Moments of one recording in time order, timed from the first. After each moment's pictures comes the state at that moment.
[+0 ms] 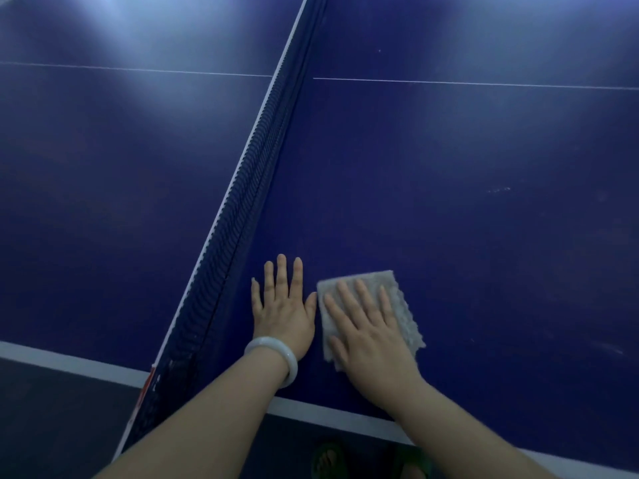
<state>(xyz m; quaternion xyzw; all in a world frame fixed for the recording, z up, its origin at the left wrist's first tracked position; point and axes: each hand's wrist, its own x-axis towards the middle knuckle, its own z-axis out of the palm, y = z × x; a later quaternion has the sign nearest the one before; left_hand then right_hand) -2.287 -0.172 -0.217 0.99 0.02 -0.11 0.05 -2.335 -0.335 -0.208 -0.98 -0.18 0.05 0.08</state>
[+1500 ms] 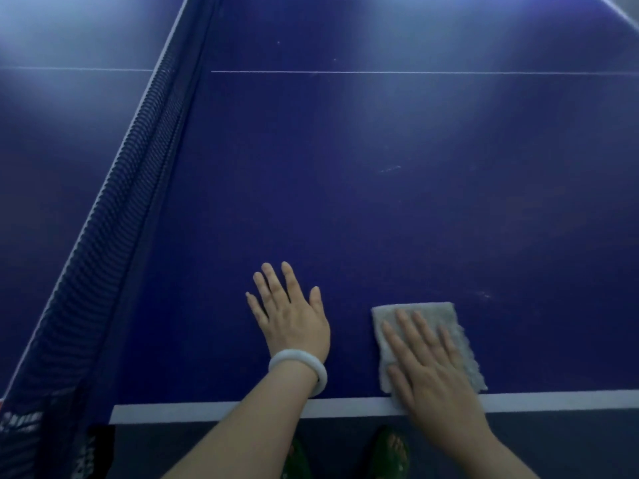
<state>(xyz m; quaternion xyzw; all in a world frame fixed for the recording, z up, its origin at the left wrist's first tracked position) -2.328 -0.331 -0.205 0.98 0.07 -0.11 0.13 -2.453 -0.509 -0.207 -1.00 -0.02 0.05 0.02</state>
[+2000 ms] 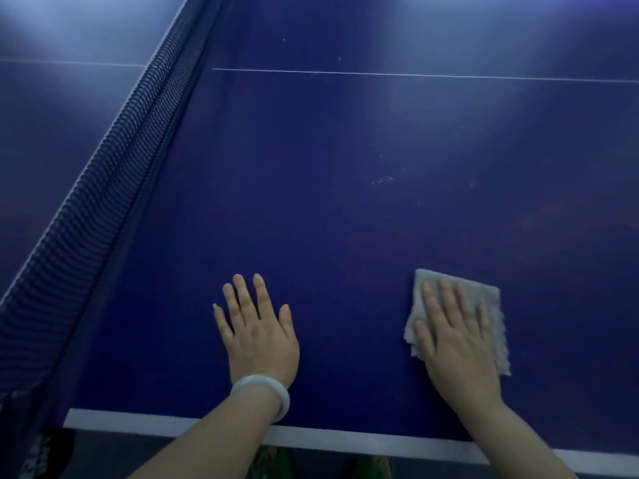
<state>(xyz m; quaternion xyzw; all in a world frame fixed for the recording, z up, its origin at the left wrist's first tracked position) -2.330 -0.344 -0.213 0.99 0.10 -0.07 0.03 -2.384 -0.600 -0.200 -0.99 0.08 0.08 0.04</state>
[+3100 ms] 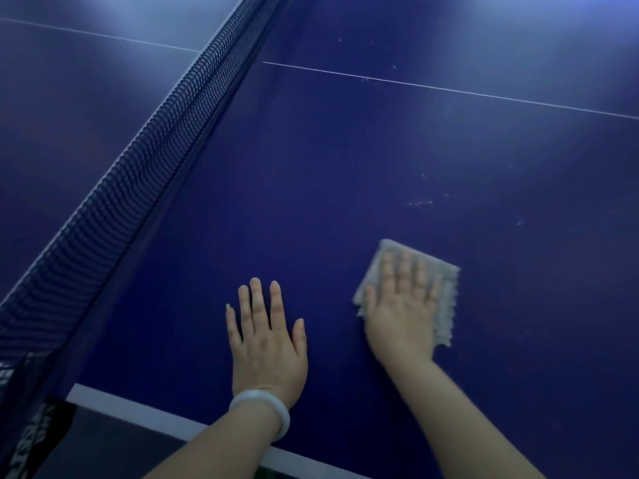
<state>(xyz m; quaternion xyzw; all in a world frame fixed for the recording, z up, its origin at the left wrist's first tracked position) -2.329 -0.342 -0.218 0.99 0.10 -0.05 0.03 -2.276 -0.522 -0.216 -1.00 0.07 0.03 0.06</state>
